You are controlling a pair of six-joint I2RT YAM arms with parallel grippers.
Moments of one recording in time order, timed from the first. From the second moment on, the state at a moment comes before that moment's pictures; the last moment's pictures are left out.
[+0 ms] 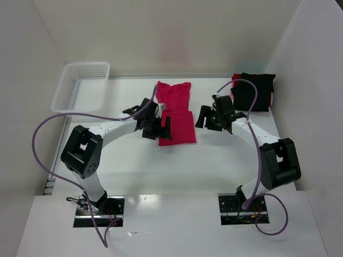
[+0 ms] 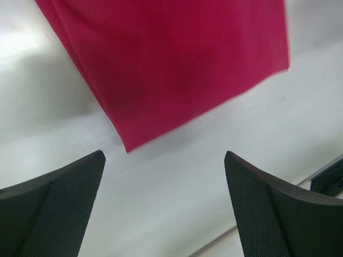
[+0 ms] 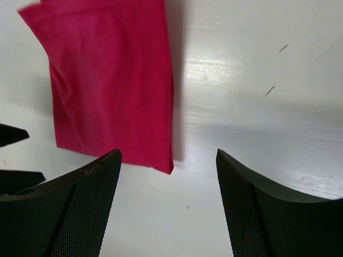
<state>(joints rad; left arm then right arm) -0.49 1.75 1.24 -0.47 0.26 -0.41 0.27 1.50 0.97 -0.27 -0.17 0.43</state>
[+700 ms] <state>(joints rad) -0.54 1.75 1.11 -0.40 0.24 -0.54 0.41 1.67 0.96 -0.29 -0.17 0.45</state>
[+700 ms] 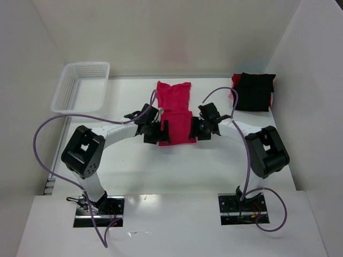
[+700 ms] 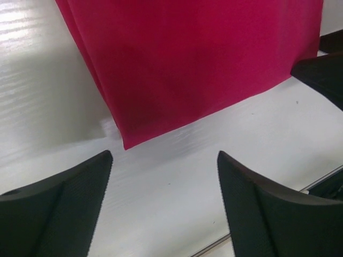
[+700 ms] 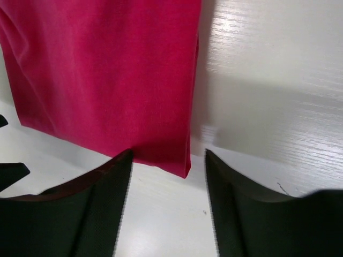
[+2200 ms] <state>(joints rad) -0.54 1.76 1.07 -0.40 0.16 -0.59 0.48 1.71 0.95 -0.30 -0.18 0.52</state>
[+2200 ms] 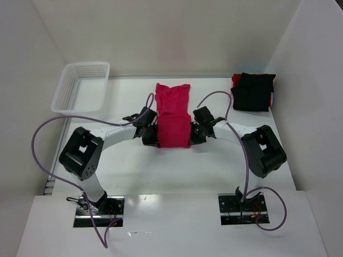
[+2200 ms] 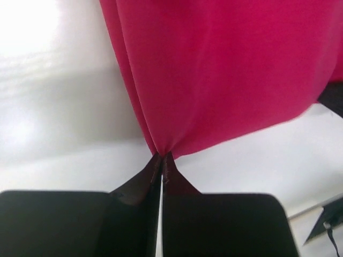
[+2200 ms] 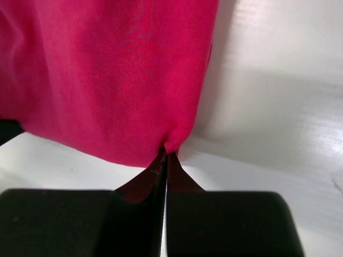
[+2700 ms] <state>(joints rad) -0.54 1.34 0.94 -0.64 0.17 -0.61 0.56 1.35 0.88 -0.43 -0.17 0.66</state>
